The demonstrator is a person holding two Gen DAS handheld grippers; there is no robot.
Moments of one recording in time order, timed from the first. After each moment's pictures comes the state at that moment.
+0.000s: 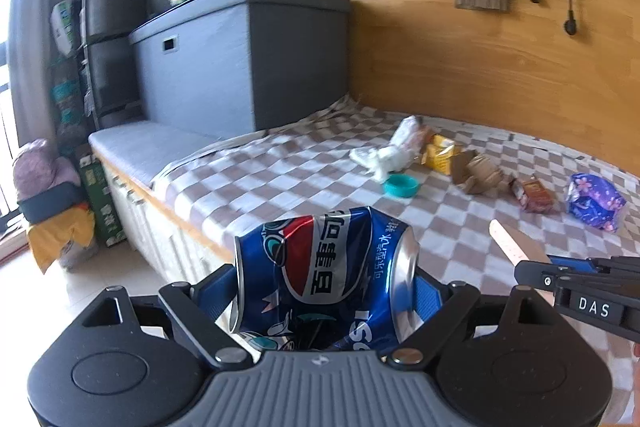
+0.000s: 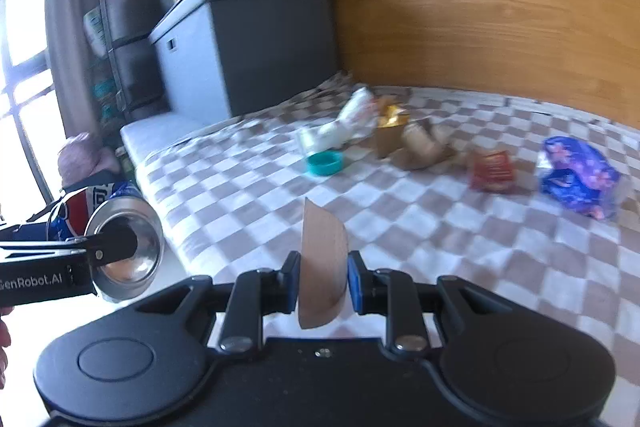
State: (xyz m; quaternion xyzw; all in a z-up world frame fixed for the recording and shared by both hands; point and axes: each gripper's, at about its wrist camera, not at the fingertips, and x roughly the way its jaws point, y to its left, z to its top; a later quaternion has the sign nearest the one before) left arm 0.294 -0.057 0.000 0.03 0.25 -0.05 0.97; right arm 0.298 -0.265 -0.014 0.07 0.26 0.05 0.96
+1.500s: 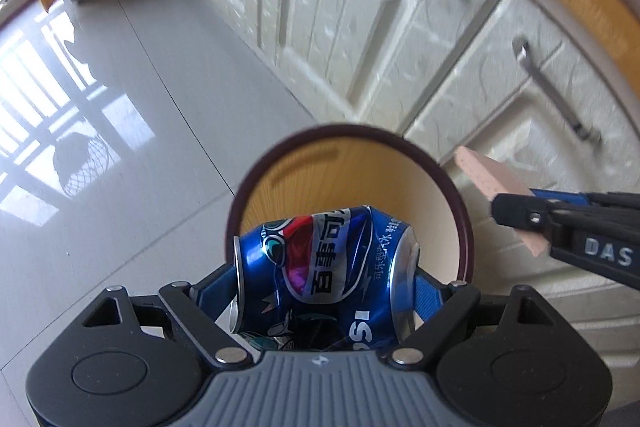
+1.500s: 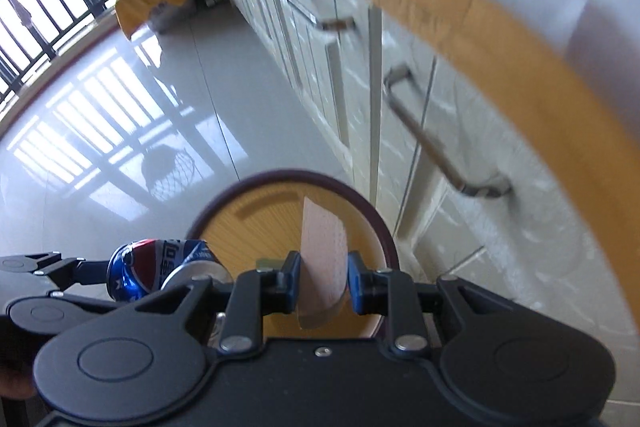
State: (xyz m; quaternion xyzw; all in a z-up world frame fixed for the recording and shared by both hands) left arm 0.312 0.055 -0.227 -0.08 0.58 0.01 0.81; right arm 0.370 -0.115 -0.193 -0.01 0.53 0.17 0.83
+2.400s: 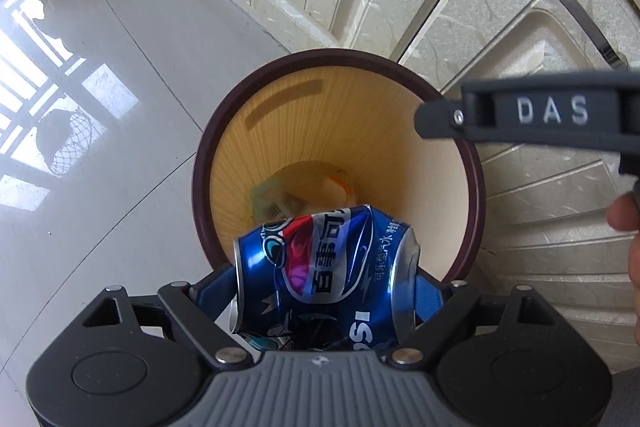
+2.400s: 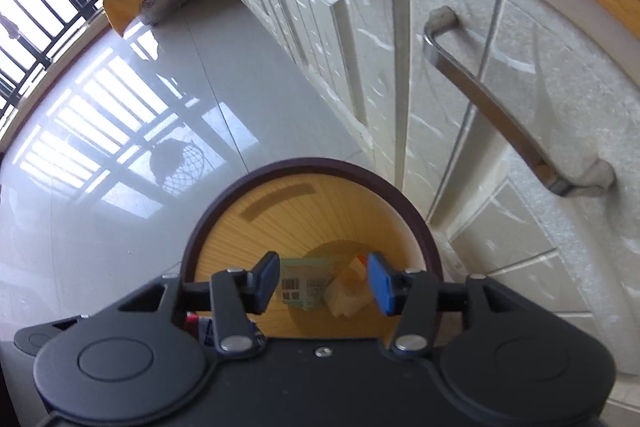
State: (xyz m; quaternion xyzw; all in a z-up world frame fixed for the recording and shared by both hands) left arm 0.318 0.041 -0.266 -0.07 0.64 -0.02 0.77; right arm 0.403 -0.090 -0.229 0.02 0.57 0.17 0.81
